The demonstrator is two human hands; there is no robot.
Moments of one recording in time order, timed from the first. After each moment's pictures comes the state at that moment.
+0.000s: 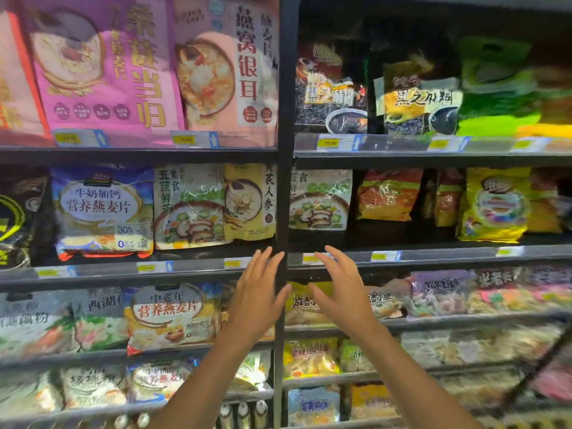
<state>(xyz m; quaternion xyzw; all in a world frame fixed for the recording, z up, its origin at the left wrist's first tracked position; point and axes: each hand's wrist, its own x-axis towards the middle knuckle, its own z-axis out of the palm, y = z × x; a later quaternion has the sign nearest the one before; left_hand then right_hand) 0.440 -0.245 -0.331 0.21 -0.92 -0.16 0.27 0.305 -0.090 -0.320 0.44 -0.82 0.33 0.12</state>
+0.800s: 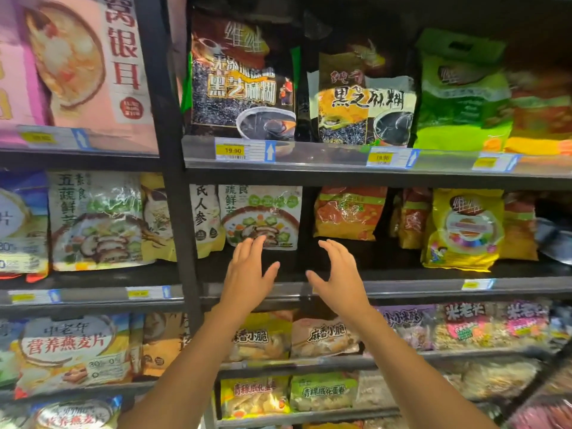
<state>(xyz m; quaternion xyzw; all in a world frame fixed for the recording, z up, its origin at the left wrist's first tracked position) 0.203 -0.224 -0.319 0.27 -0.90 -0.20 0.29 0.074 -0.050 -0.305 0.40 -0.84 0.36 0.07</state>
